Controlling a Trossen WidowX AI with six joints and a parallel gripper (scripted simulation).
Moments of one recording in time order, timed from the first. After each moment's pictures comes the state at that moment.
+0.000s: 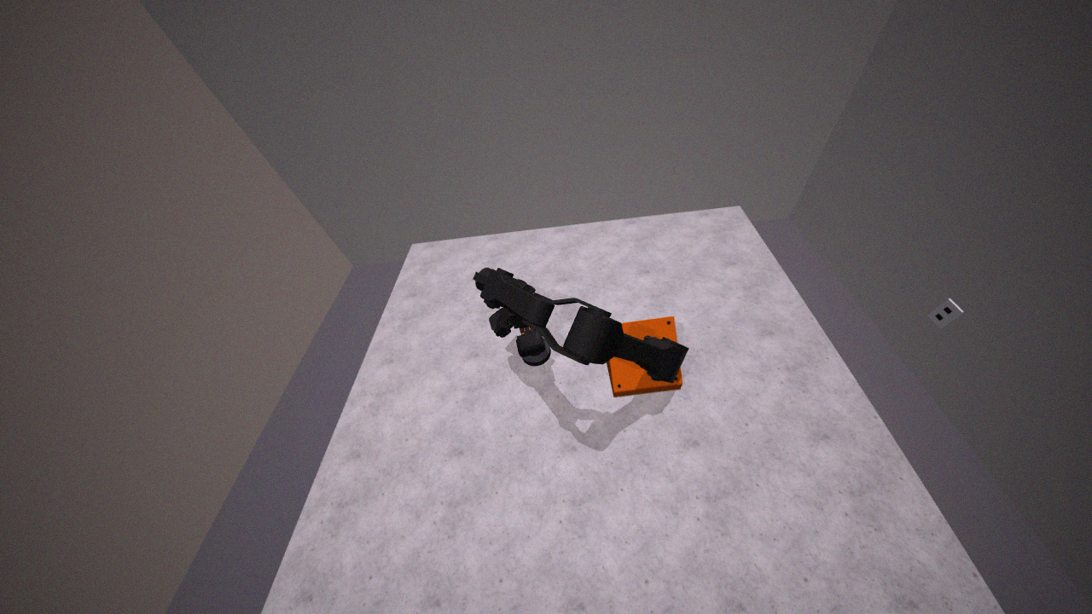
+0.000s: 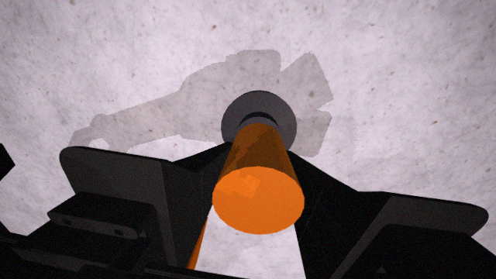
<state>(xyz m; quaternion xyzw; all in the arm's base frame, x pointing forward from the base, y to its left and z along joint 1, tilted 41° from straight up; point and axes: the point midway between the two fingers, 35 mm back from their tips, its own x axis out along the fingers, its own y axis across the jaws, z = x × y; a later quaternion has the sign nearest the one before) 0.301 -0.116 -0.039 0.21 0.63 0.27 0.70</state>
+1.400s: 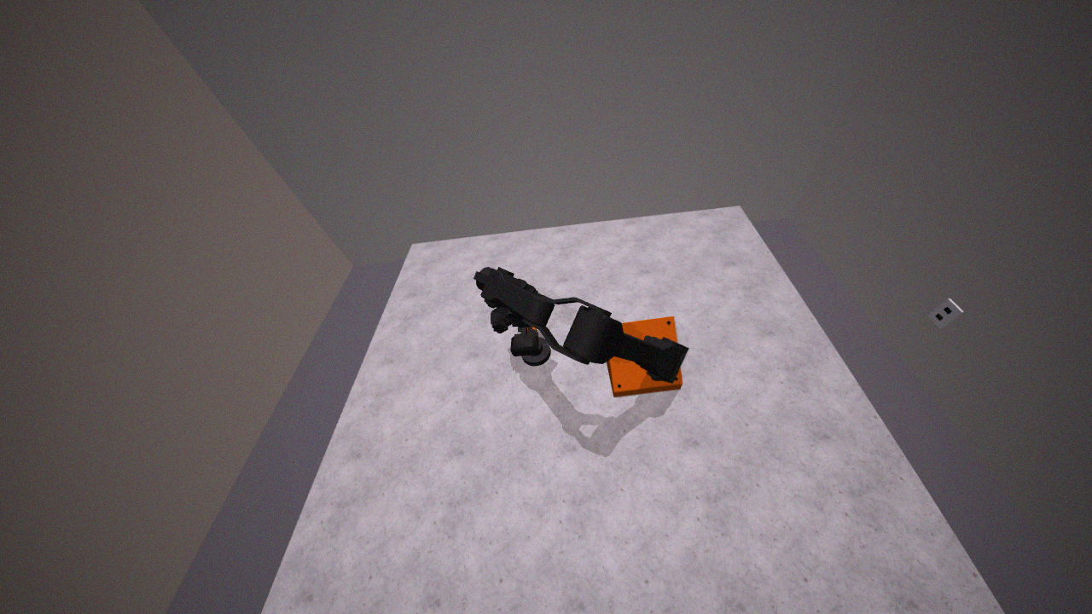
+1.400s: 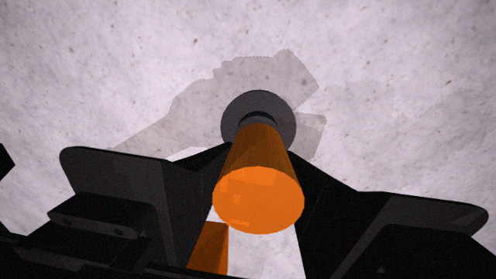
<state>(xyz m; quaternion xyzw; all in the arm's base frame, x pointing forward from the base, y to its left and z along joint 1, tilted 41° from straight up) 0.300 -0.117 -0.040 0.28 0.65 0.20 0.67</state>
